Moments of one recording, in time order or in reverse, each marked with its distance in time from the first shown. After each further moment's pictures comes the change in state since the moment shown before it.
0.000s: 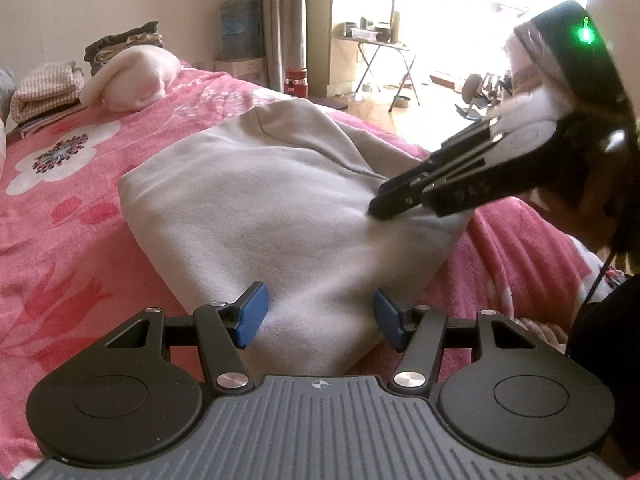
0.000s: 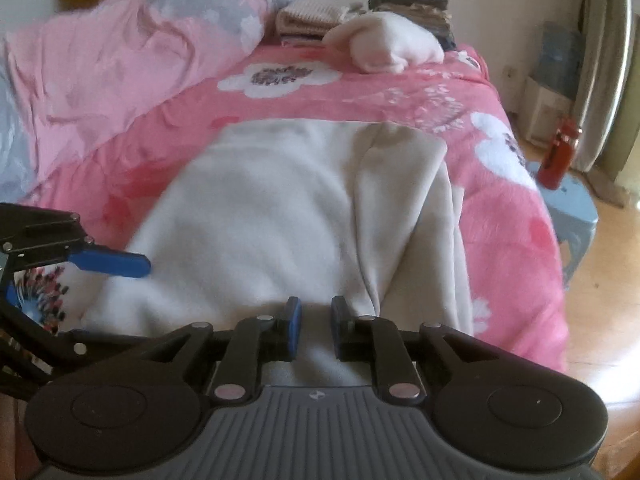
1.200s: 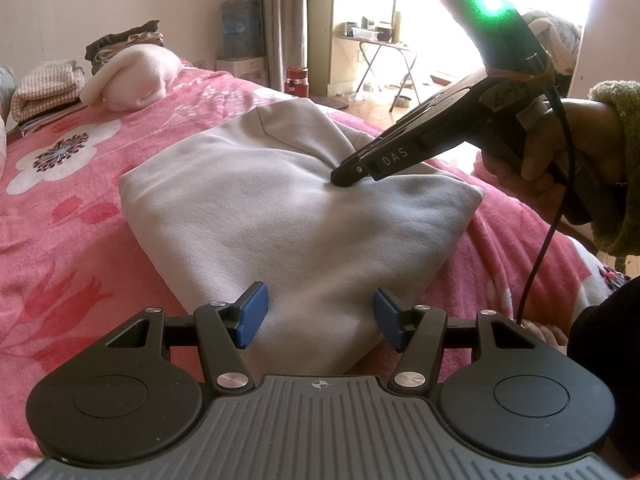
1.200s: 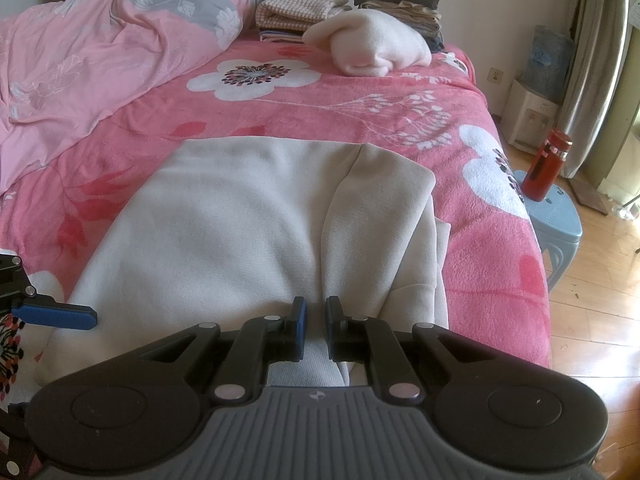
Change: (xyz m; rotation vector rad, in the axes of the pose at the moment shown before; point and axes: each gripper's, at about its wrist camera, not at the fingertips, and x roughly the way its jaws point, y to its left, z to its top) left arm 0.000 0.002 0.001 -0.007 -0.004 -0.002; right arm 0.029 -0.002 0.036 -0.037 0.028 -0.091
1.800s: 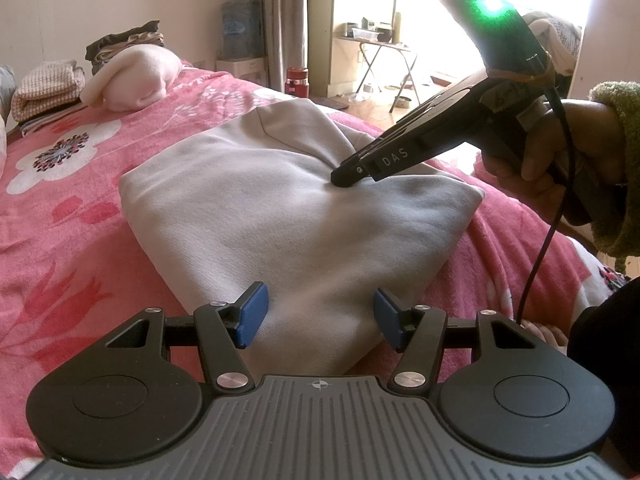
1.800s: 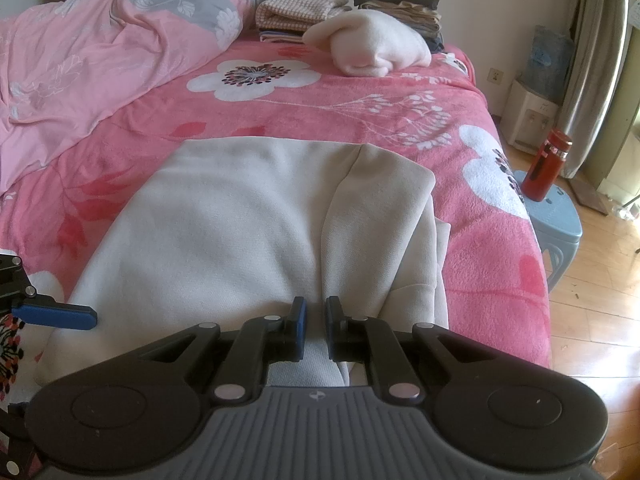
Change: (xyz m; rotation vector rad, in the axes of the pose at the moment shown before) left arm 0.000 0.000 0.000 -0.001 -0.001 0.000; right arm 0.001 0.000 -0.001 -0.002 -0.001 0.001
